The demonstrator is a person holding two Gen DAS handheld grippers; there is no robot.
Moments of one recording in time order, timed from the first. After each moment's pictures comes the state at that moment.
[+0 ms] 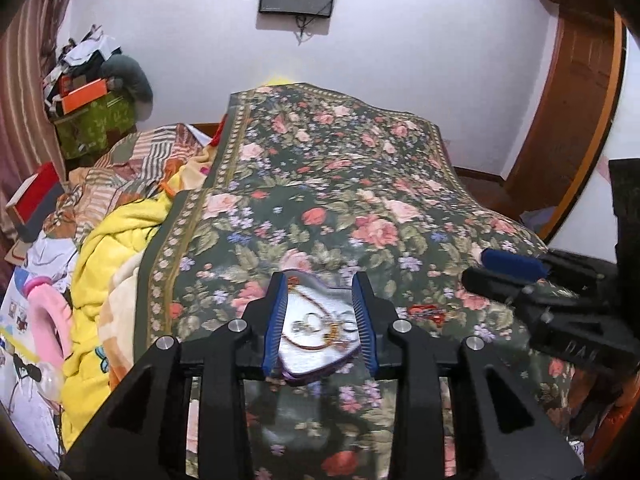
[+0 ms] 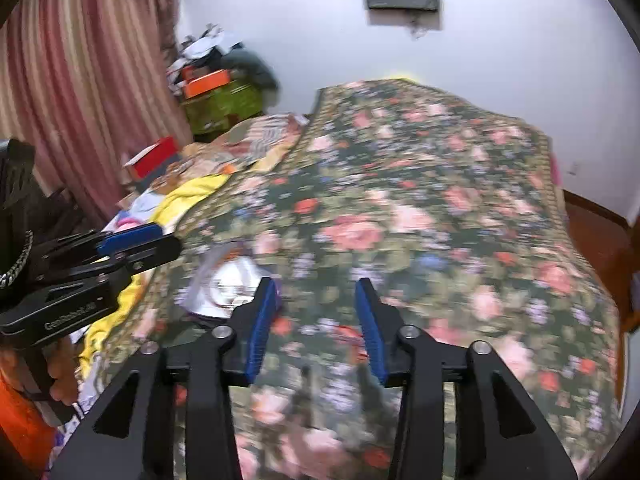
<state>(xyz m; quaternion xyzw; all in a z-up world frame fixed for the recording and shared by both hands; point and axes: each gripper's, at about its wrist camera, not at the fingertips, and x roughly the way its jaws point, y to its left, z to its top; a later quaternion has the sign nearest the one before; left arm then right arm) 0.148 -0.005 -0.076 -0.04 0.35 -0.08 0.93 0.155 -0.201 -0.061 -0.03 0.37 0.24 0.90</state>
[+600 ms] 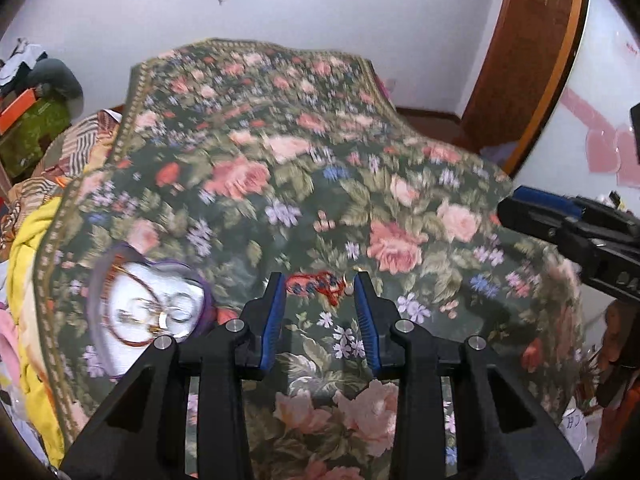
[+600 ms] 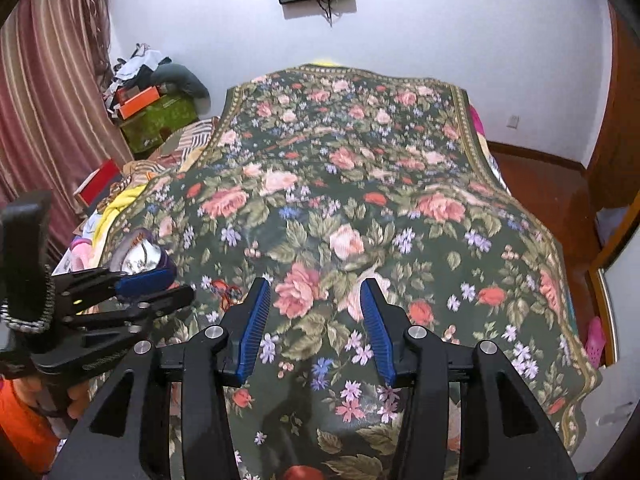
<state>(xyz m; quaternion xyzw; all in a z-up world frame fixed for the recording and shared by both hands) 0.176 -0.126 -0.132 0.01 0.43 -0.17 0.89 0.152 -0.306 -0.083 0.01 0.40 0.15 0.90</state>
